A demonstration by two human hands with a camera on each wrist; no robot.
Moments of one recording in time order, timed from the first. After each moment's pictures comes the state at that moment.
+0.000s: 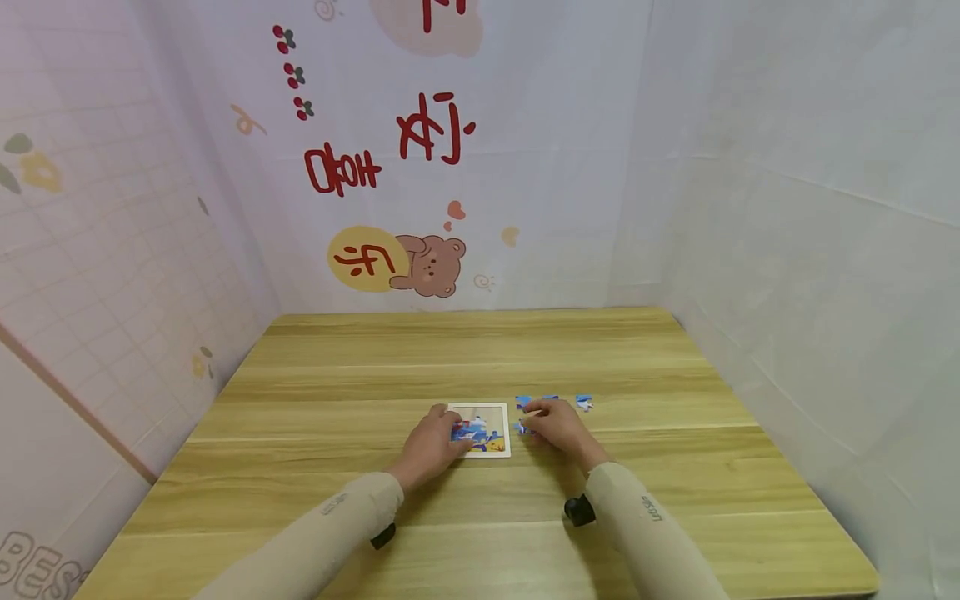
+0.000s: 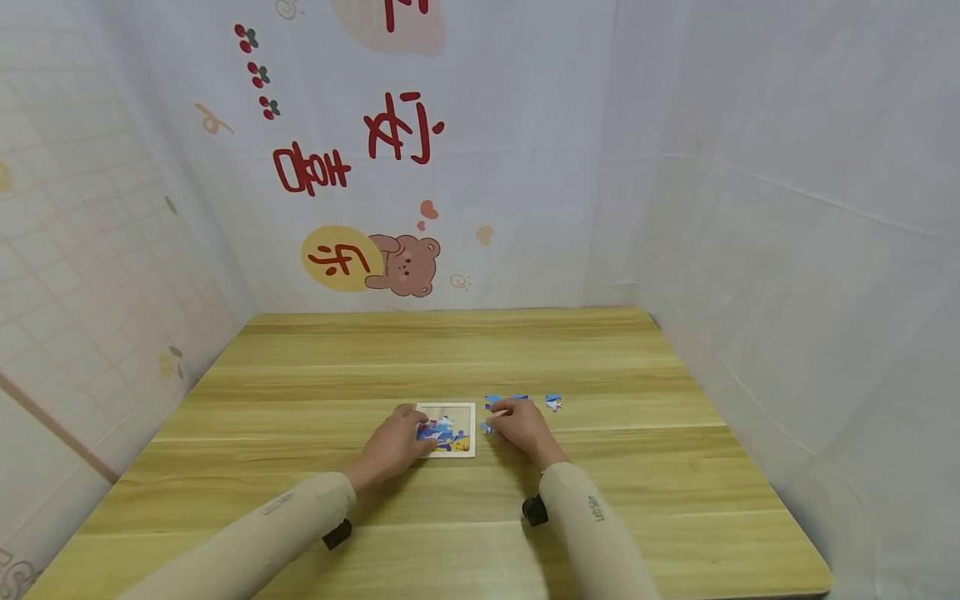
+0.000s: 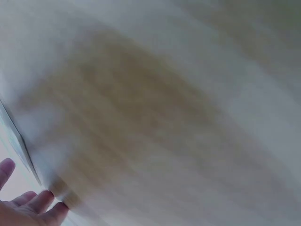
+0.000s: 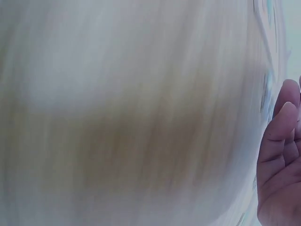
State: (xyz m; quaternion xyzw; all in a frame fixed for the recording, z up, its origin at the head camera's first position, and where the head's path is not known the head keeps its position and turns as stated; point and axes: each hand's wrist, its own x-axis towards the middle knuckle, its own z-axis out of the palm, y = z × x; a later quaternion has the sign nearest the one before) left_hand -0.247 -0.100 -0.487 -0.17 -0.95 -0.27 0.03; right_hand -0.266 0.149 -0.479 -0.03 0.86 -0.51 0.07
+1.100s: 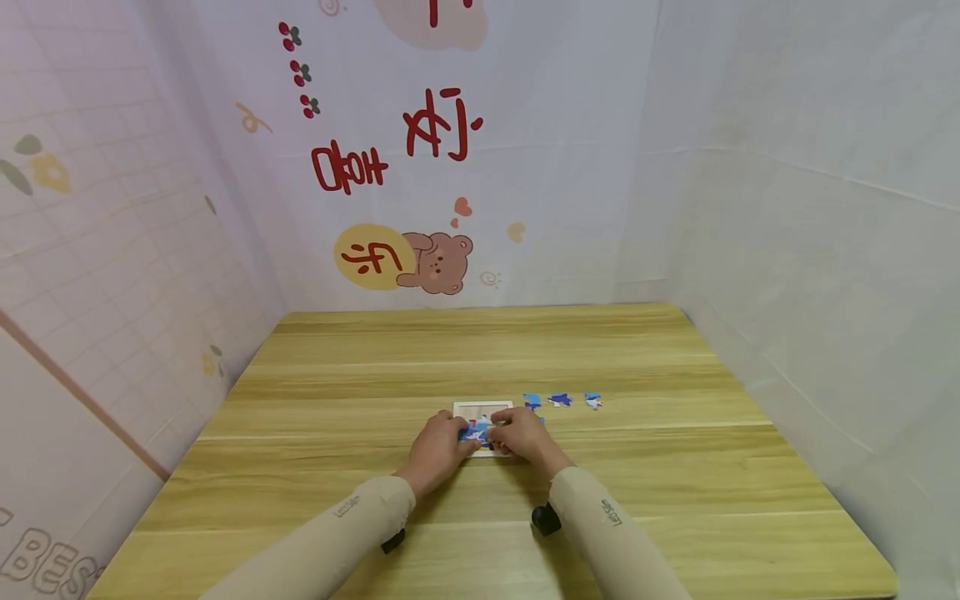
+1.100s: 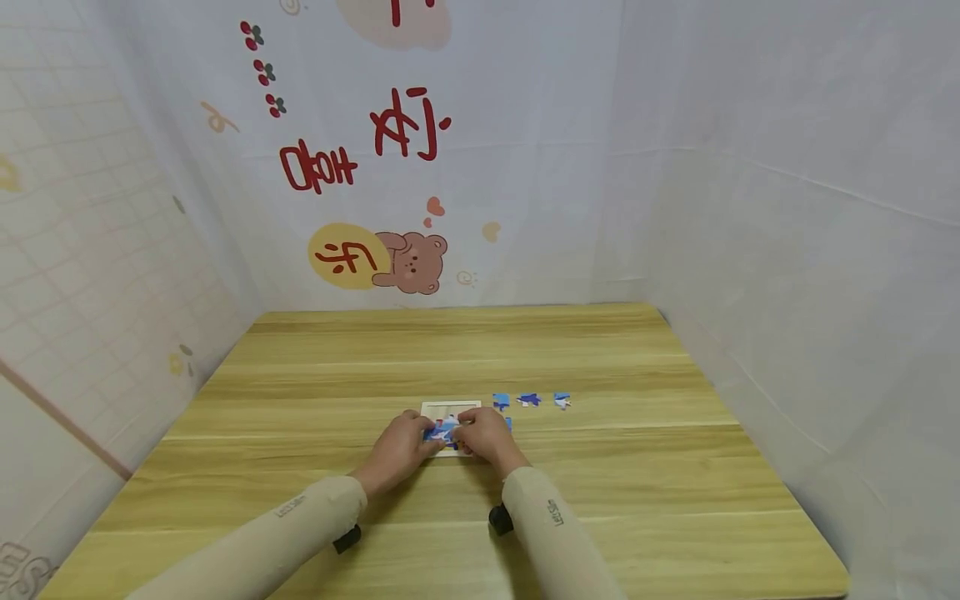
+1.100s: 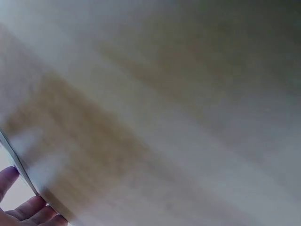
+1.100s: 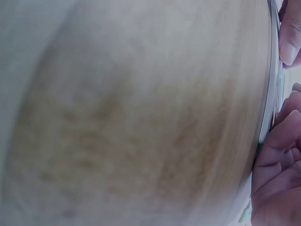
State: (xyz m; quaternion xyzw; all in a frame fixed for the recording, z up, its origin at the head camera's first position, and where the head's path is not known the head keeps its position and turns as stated) left_hand -0.247 -0.100 -0.494 -0.16 -0.95 -0.25 0.03; right_hand -0.262 0.079 -0.482 -0.03 0.84 -0.53 0.13
